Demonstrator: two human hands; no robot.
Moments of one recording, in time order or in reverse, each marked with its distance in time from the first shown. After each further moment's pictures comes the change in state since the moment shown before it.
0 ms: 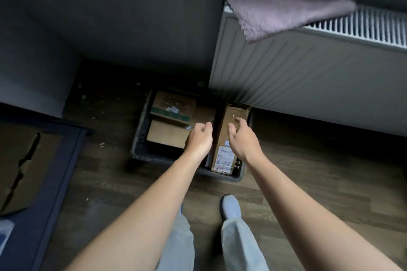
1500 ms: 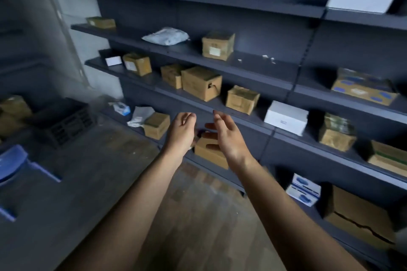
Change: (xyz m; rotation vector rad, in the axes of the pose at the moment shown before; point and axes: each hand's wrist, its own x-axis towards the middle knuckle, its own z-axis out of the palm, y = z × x) left_hand -1.021 -0.526 -0.115 -1.095 1.921 -0.064; right_hand -1.059 0.074 0.187 -0.169 -1.623 -1.196
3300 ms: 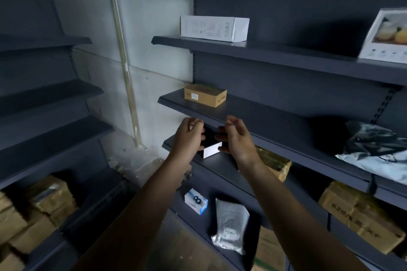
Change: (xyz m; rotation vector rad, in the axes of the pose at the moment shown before) left_hand 0.956 0.022 -0.619 -0.087 0.095 0.089; right_hand 0.847 -0.076 0.798 0.028 -0.037 -0.168
